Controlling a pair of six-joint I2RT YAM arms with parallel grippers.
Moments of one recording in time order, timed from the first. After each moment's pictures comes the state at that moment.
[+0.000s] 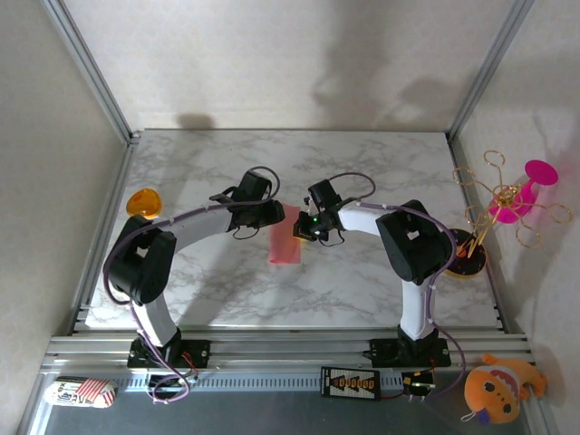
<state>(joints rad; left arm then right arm) -0.53 1.78 1.15 -0.28 0.15 -0.76 0.58 1.99 1.16 -0.27 -0.42 0.66</state>
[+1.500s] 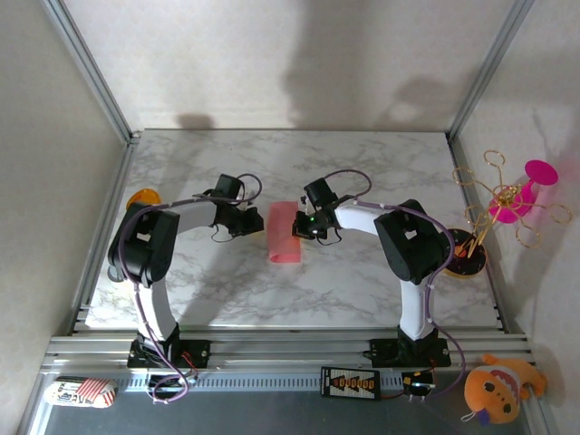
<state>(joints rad) -0.32 1.89 1.07 -0.29 0.47 -0.51 0.59 2.01 1.19 -0.32 -0.36 0.62</state>
